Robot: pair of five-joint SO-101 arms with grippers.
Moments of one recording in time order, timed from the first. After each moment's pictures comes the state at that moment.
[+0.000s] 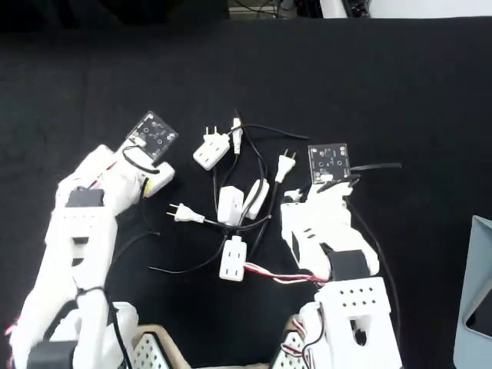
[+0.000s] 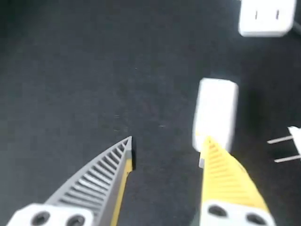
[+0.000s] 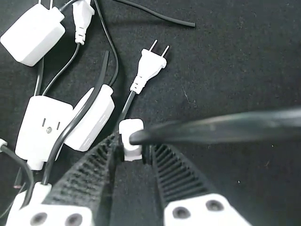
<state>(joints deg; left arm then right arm) -8.4 -33.1 55.3 32.5 -45.6 -6.5 -67.2 77.7 46.2 -0.9</state>
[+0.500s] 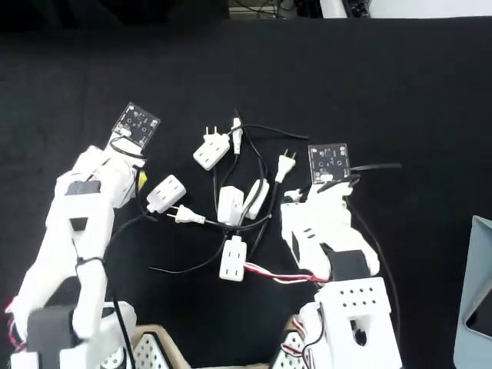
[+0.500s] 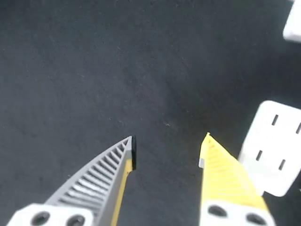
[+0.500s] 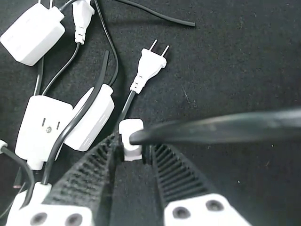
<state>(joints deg) -11.4 -20.0 52.8 25.4 -38.0 -6.5 -67.2 77.7 46.2 -0.9</state>
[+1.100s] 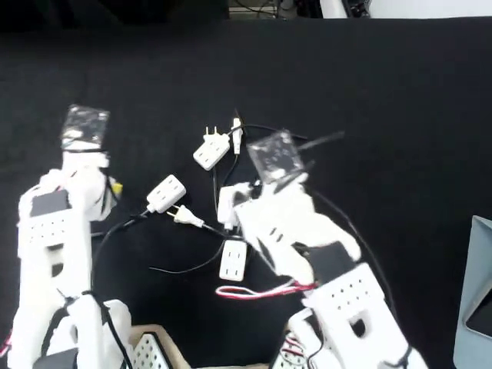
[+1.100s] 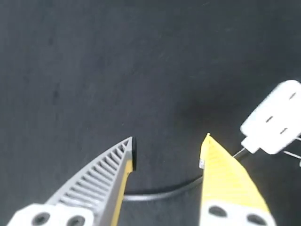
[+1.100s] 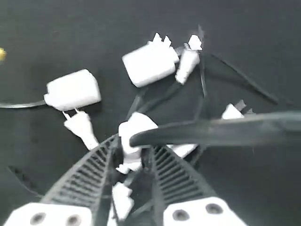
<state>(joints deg) -20.9 -37.0 52.8 48.1 -23.1 -28.9 -58.1 58.8 52.2 -0.9</state>
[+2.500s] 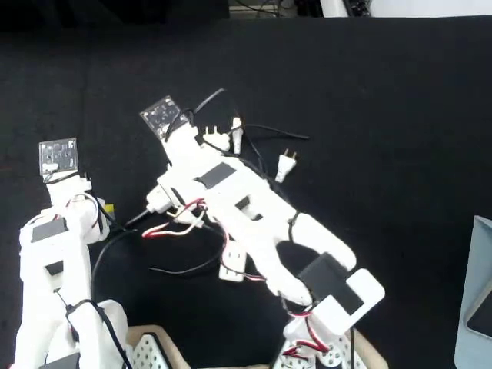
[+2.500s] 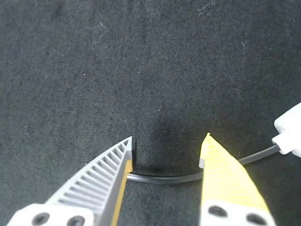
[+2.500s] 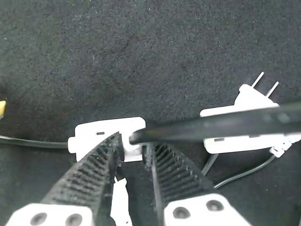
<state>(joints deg) -26.5 -39.1 67.6 38.7 -11.5 -38.9 6.4 25.5 33.3 1.4</state>
